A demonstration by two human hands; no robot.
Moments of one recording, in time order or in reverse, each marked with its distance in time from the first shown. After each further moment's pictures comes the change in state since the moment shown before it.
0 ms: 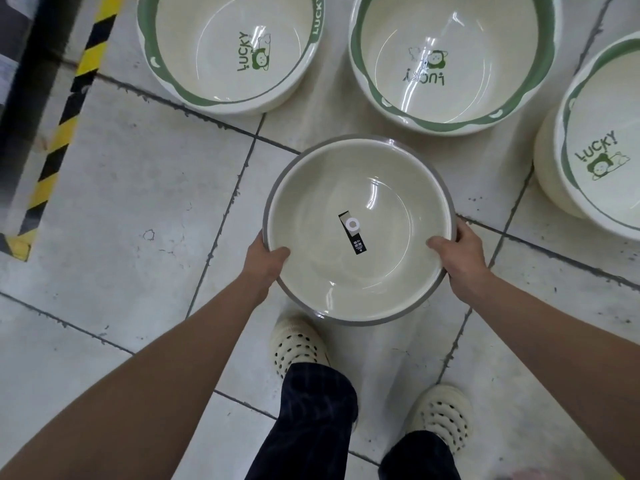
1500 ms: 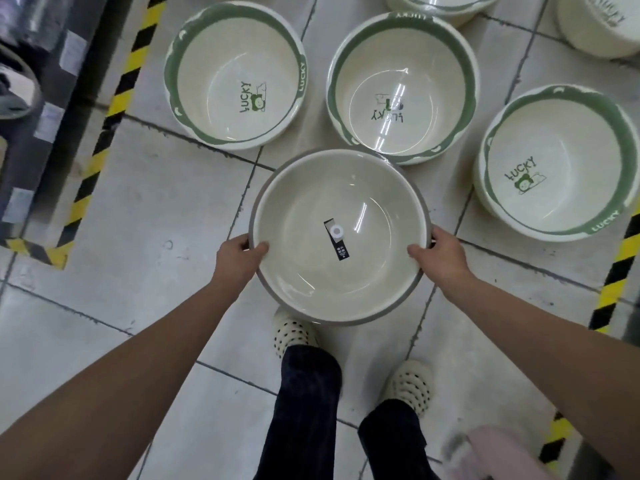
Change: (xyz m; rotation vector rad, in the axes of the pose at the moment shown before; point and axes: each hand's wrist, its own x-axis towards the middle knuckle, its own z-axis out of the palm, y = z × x) left_hand -0.101 0.079 -0.053 0.247 0.086 0.146; right_hand -0.111 -0.094 -0.048 -0.429 -0.013 -0.105
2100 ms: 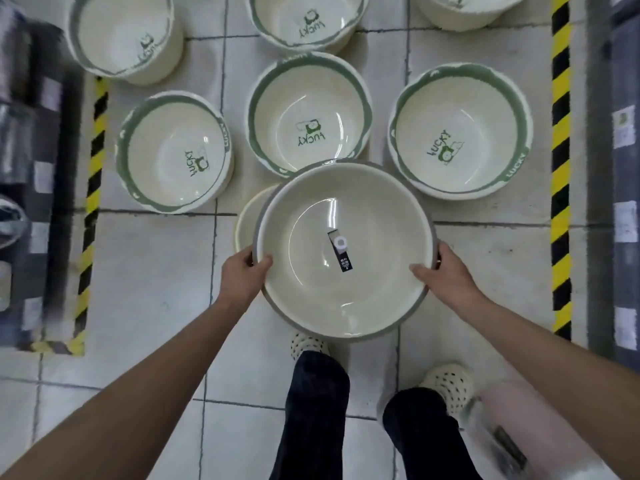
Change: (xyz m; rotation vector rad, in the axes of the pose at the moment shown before) left_hand -0.095 0.102 0.060 0.193 -0.118 0.249; right_hand -0.067 0.090 -0.110 0.288 0.021 0.092
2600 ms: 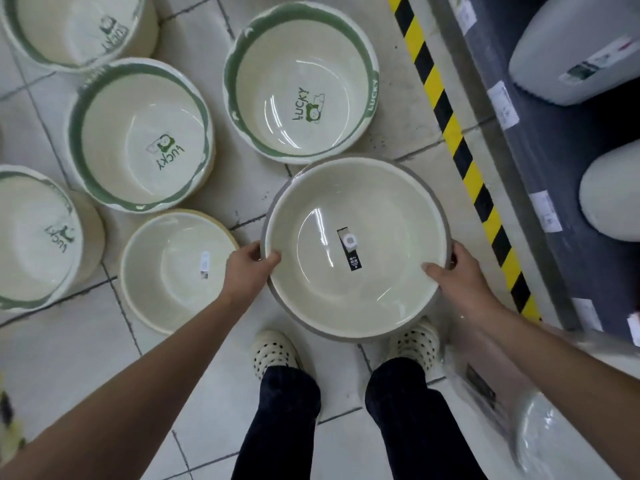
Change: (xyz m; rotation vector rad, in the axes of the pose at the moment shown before) left_hand -0.003 0.043 0.234 0.261 -0.340 0.169; right_hand -0.009 0.209 -0.116 0.352 0.337 0.205
